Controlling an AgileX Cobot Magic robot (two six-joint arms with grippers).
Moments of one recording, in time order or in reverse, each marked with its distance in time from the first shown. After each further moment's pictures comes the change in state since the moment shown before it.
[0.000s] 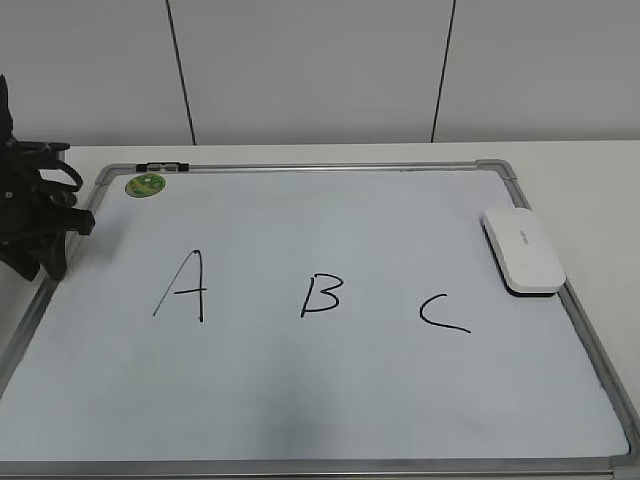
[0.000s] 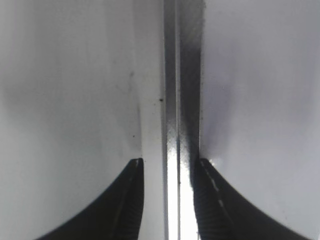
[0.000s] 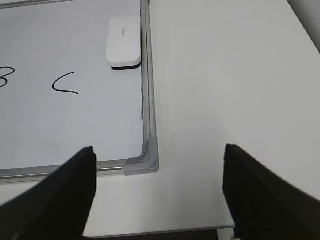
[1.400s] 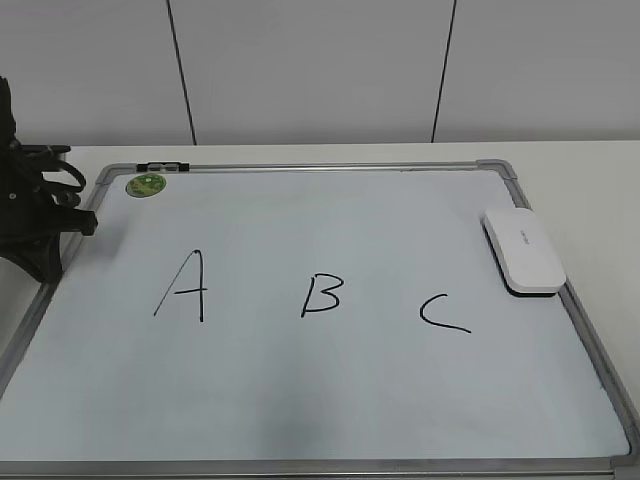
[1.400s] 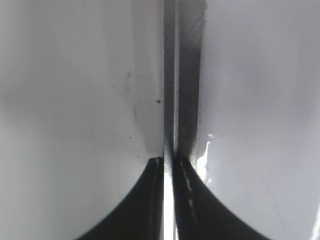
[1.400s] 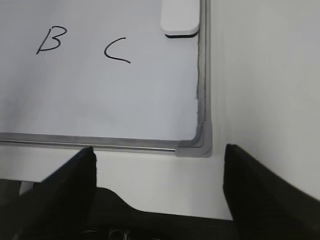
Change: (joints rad) left arm 0.000 0.015 -0.008 -0.015 0.000 0.000; right arm 0.005 0.286 -0.072 0.195 -0.024 -0.117
